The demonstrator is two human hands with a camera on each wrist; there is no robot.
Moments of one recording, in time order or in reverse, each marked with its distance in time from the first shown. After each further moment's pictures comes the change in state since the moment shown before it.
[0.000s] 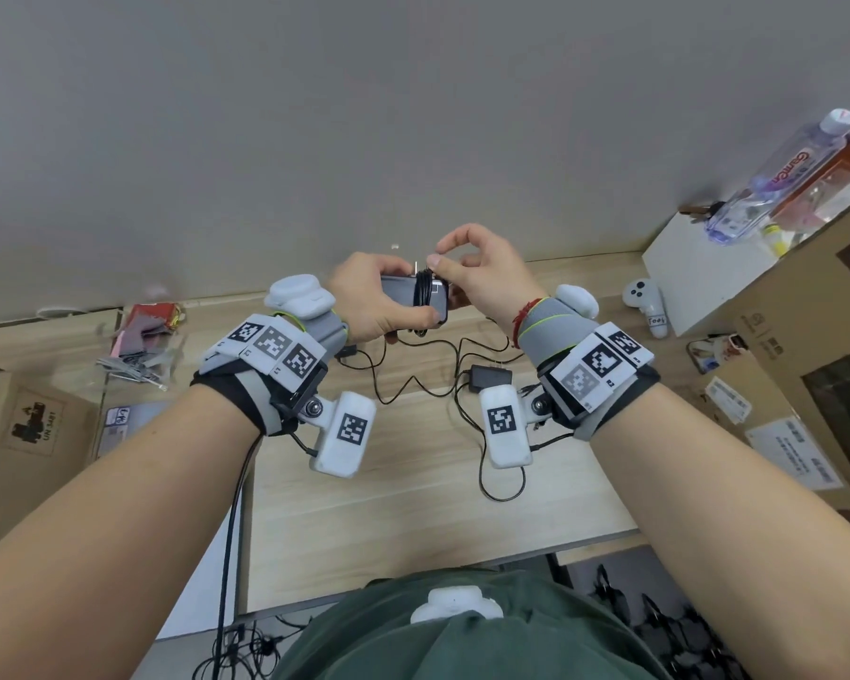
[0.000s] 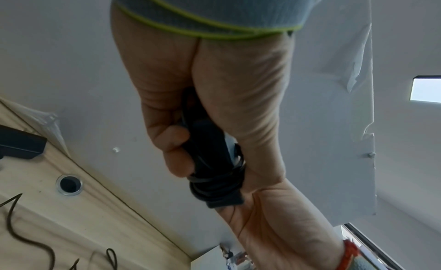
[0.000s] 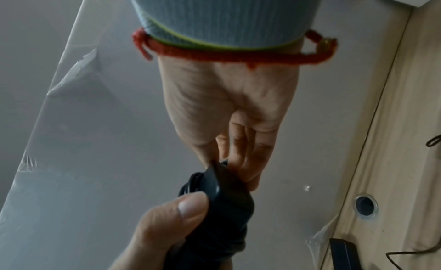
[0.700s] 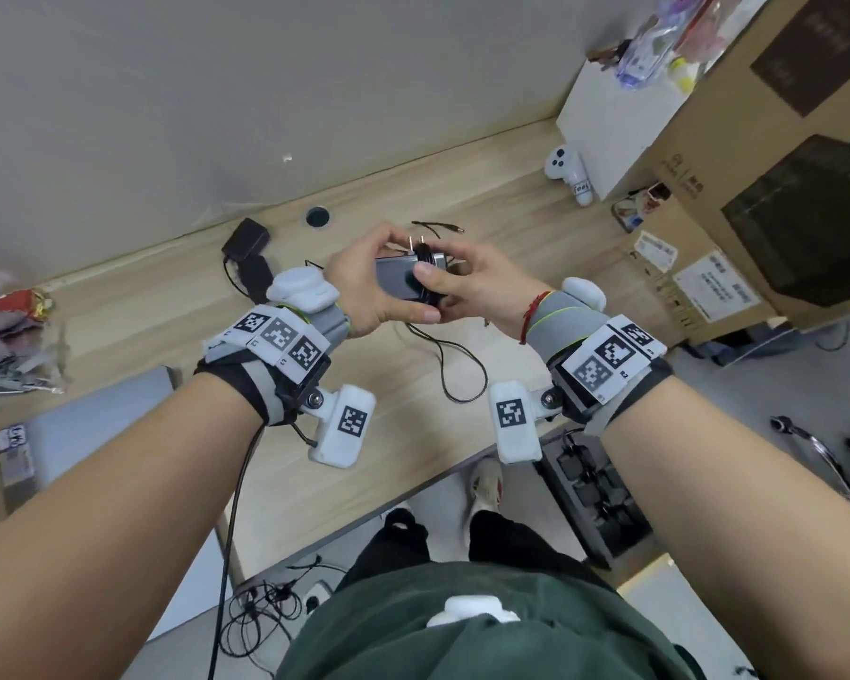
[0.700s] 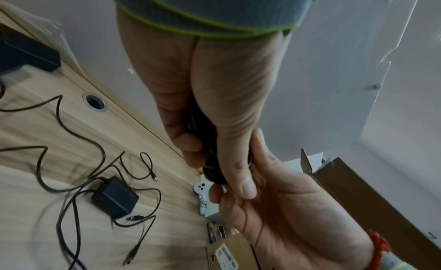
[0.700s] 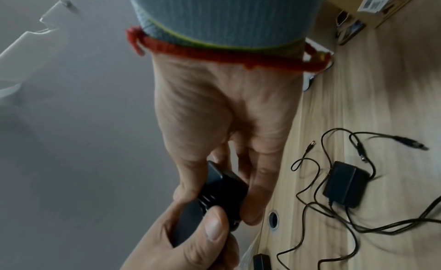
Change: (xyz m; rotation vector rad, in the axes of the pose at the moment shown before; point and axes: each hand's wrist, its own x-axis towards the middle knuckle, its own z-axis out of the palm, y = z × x) left_hand 0.002 -0.048 0.087 -0.047 -0.266 0.169; right_hand -0.095 0.076 -0.018 0.228 -0.024 0.280
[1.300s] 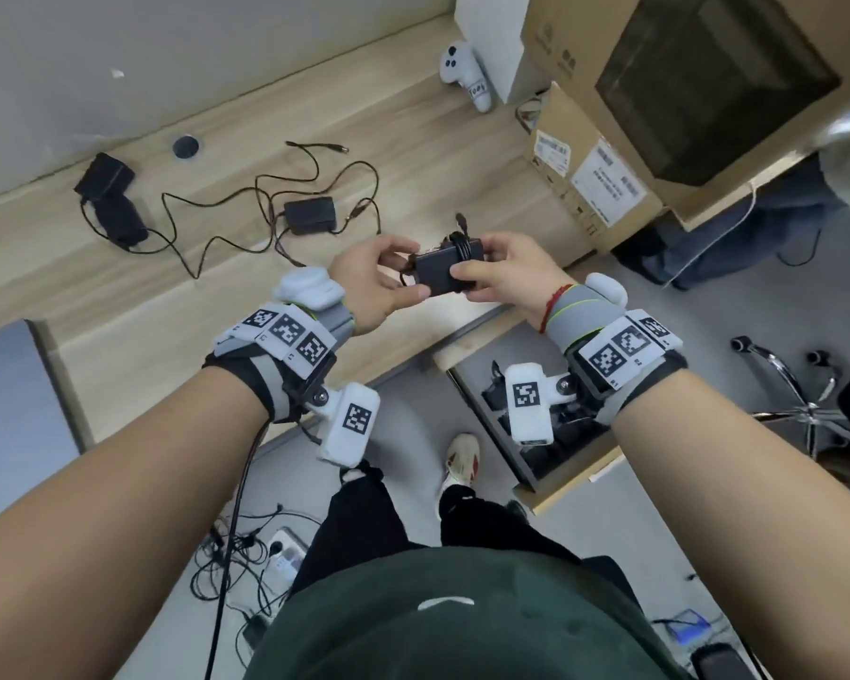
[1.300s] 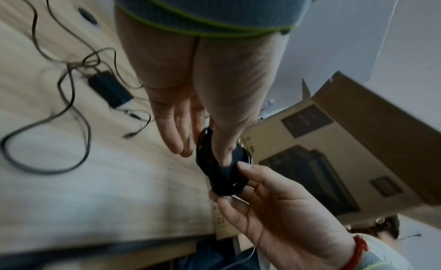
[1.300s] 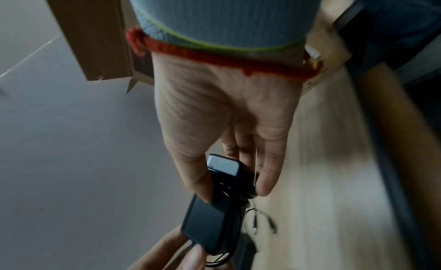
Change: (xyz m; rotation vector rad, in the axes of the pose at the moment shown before) left_hand -0.011 0.025 0.214 0.067 -0.089 -0.126; right_hand -0.114 0.124 -0.173 -0.040 0.320 0.175
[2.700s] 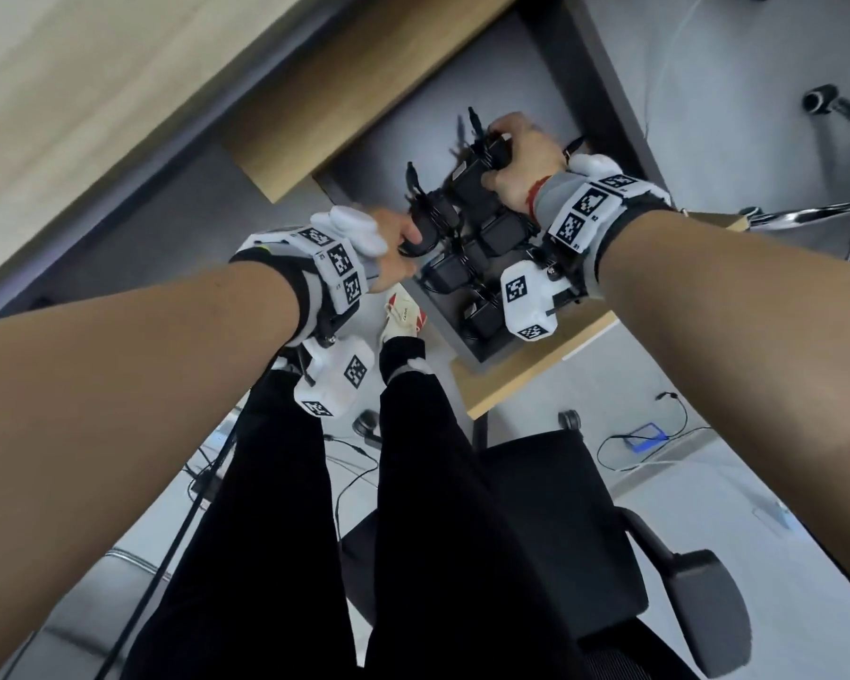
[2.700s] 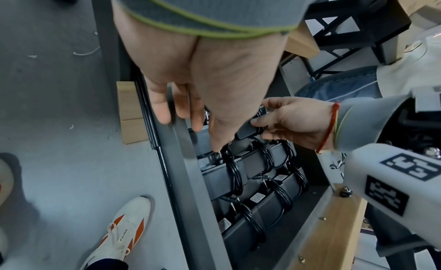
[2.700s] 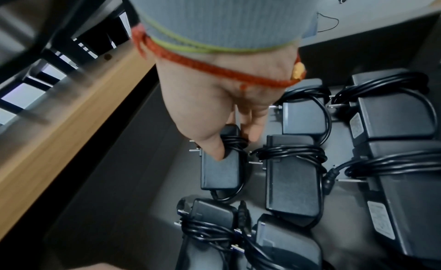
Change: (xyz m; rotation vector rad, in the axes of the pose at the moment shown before) left_hand 0.104 -0.200 0.346 0.588 -0.569 -0.260; right_hand 0.156 0.379 -0.128 -0.751 0.127 0.327
